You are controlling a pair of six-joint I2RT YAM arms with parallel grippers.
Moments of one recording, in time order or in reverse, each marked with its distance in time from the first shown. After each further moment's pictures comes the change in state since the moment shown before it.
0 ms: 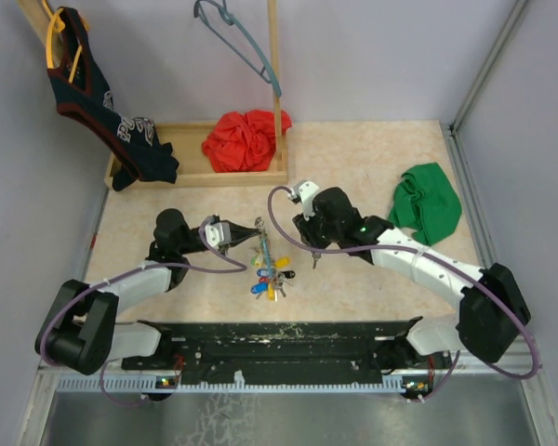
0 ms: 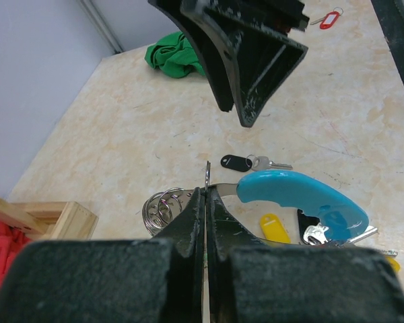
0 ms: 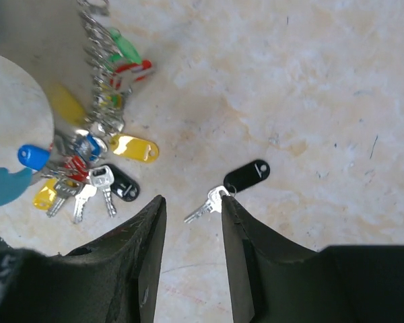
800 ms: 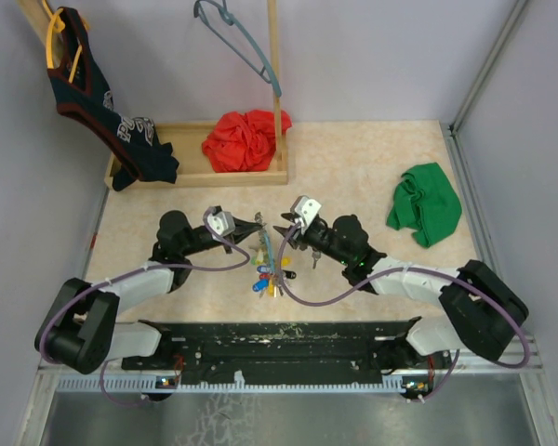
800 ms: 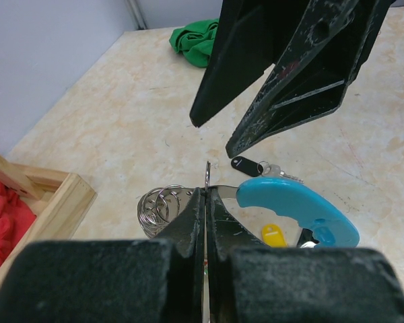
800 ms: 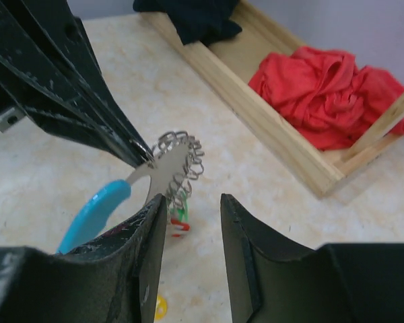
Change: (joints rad) left arm -0.037 0.006 -0.002 0.030 -0.173 -0.161; right arm 0.044 0.022 -0.394 1.029 -0.163 -0.140
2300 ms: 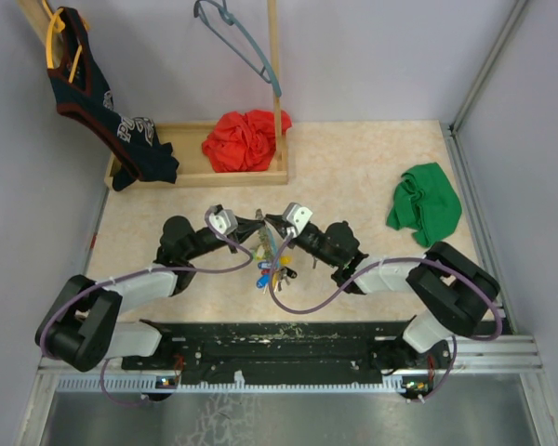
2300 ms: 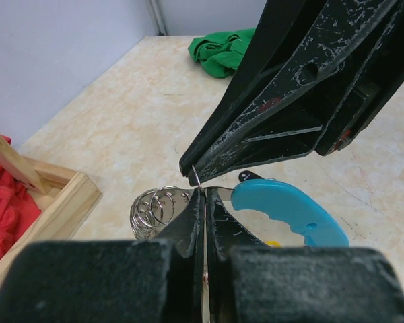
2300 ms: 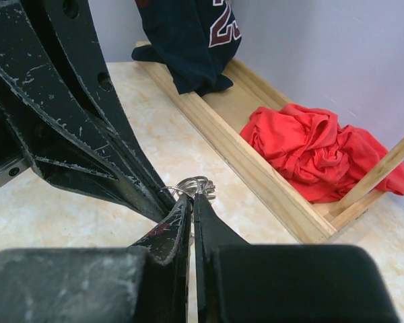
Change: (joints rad) left arm -0.059 0.016 -0.022 0.092 -0.131 -0.081; right arm 0.058 0.198 -0.001 0.399 0.024 -0.074
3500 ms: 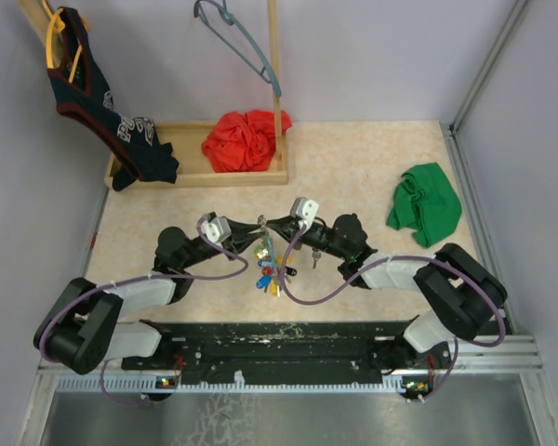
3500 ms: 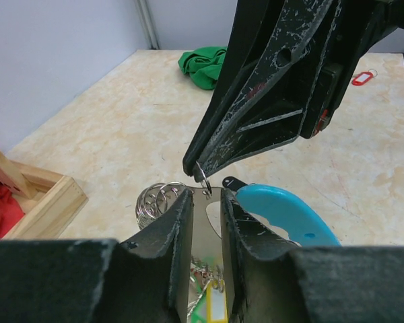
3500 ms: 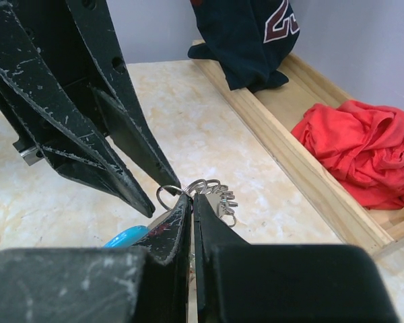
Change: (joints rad) left arm -0.002 -0.018 -0.089 0.151 -0.008 -0.079; right arm -0.100 -0.028 0.000 -0.055 -0.270 0.138
